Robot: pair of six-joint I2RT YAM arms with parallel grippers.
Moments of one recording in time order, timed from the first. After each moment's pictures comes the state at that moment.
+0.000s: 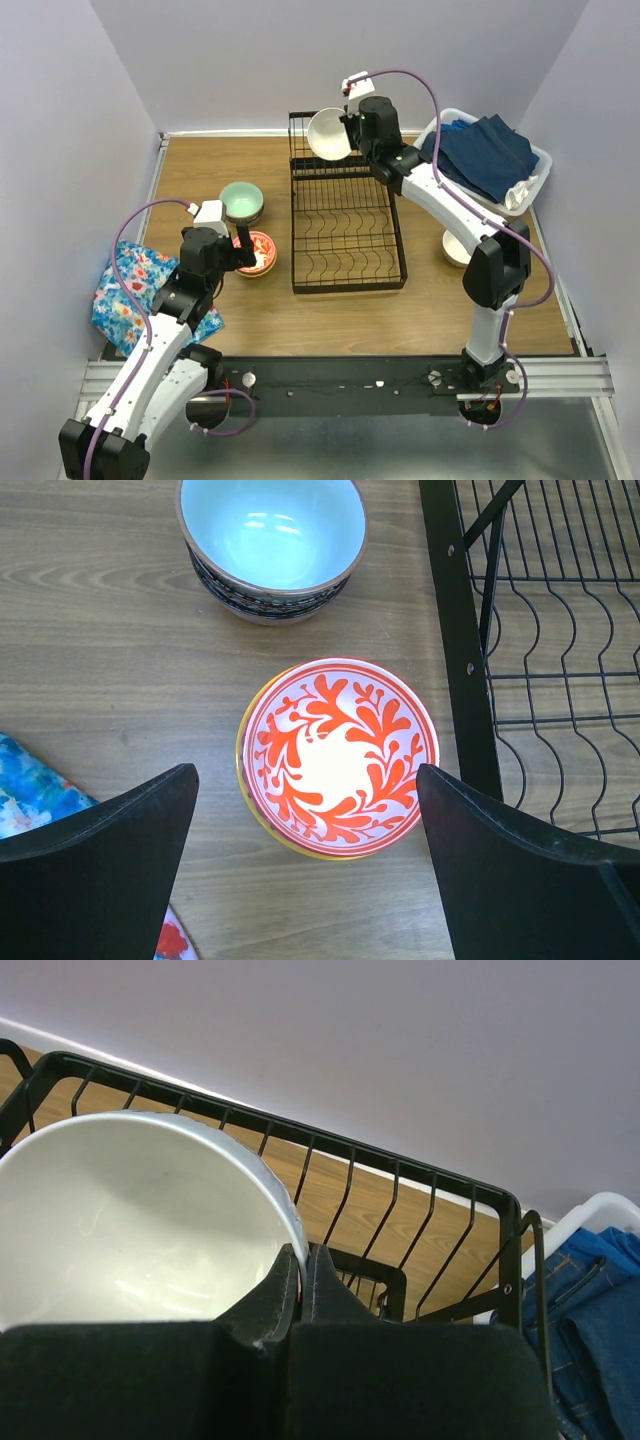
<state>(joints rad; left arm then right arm) -0.30 0.71 0.58 -0.32 -0.18 -0.26 0.60 1.92 1.81 -0.12 0.35 -0.14</state>
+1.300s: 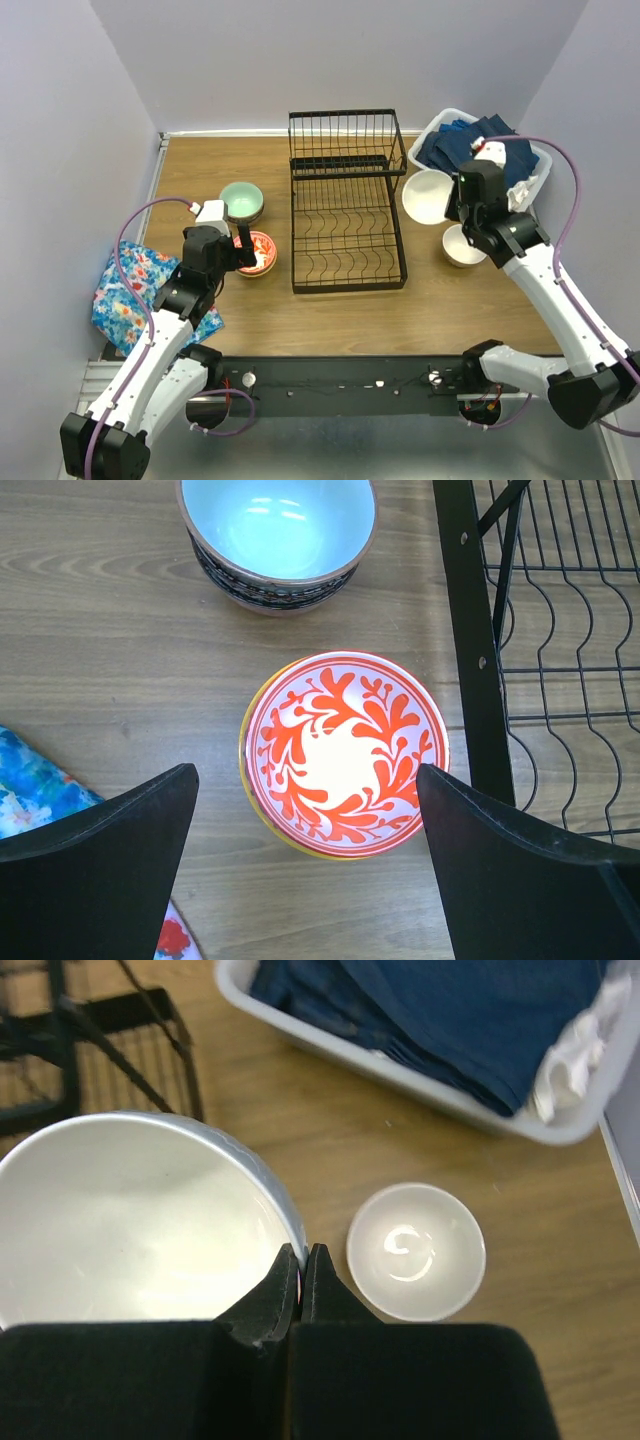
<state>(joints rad) -0.30 0.74 0.58 -0.31 -0.19 -0.26 0.41 1.13 1.22 -0.64 0.50 0.31</state>
